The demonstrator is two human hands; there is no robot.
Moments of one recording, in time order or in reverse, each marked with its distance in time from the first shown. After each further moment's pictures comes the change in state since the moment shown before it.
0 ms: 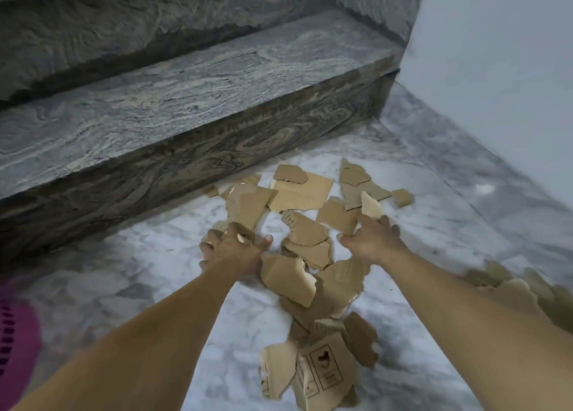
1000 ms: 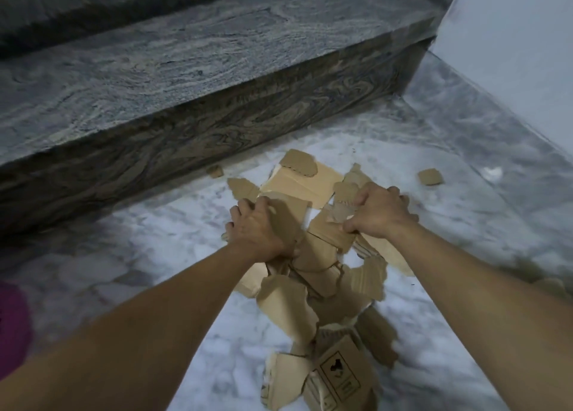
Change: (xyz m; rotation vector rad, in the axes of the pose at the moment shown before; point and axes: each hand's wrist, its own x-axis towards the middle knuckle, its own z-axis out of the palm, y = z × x) left_hand 0.007 0.019 -0.001 0.209 -0.053 0.293; right_hand 0.022 -0.036 -0.003 0.005 0.079 0.005
